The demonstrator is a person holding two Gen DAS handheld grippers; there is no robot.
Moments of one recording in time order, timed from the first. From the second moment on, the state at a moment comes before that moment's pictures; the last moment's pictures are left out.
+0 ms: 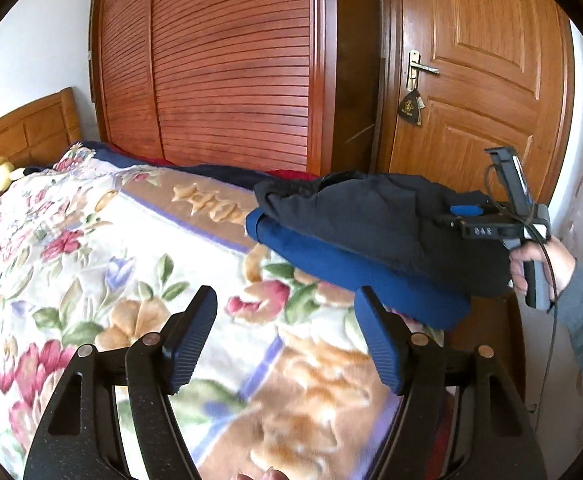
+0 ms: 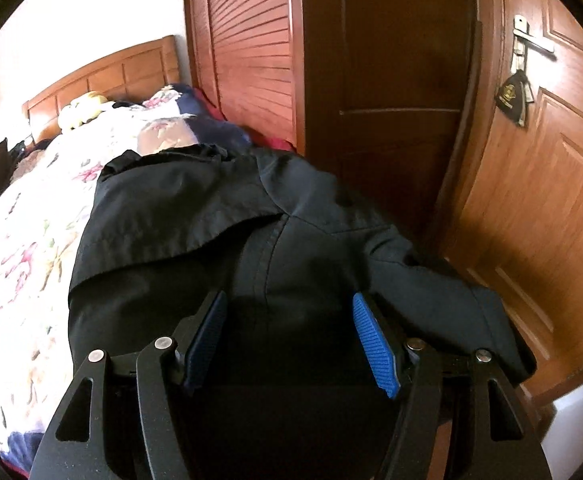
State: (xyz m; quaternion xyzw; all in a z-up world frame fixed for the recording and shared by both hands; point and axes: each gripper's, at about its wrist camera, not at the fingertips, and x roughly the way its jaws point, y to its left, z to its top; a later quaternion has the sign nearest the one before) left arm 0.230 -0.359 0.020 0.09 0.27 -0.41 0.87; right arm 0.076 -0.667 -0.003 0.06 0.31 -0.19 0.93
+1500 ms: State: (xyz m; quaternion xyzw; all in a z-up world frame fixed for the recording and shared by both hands) left arm 0.053 0.016 -0.001 -0.02 0.28 -0.01 0.96; right arm 0.041 -0.208 -0.011 -0.02 0.21 0.16 0.96
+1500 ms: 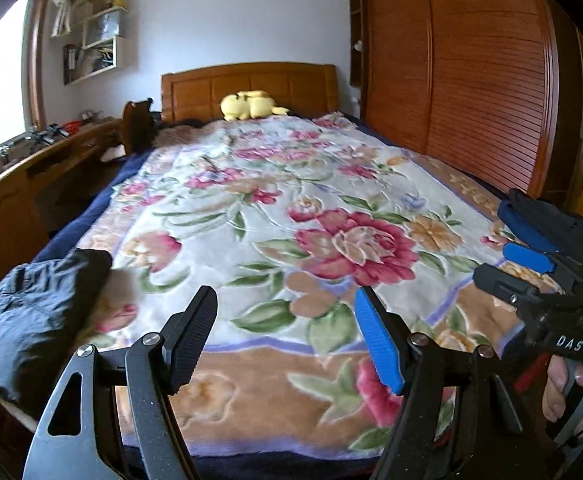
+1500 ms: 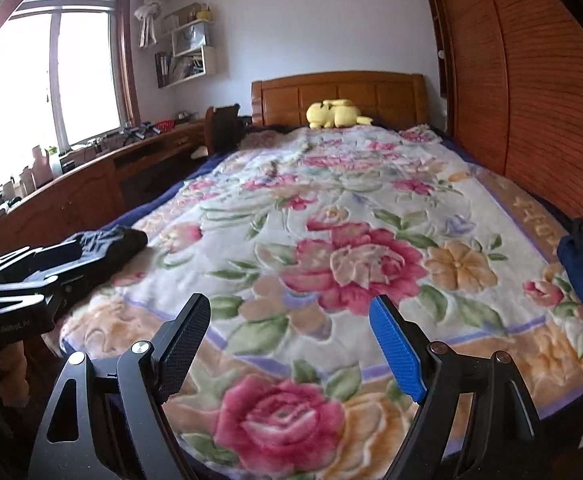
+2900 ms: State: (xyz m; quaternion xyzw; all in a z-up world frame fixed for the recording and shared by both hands) left arm 0.031 0.024 0.004 -0.03 0.26 -0.01 0.97; right arm 0.032 -0.201 -0.028 -0.02 0.18 0.14 0.97
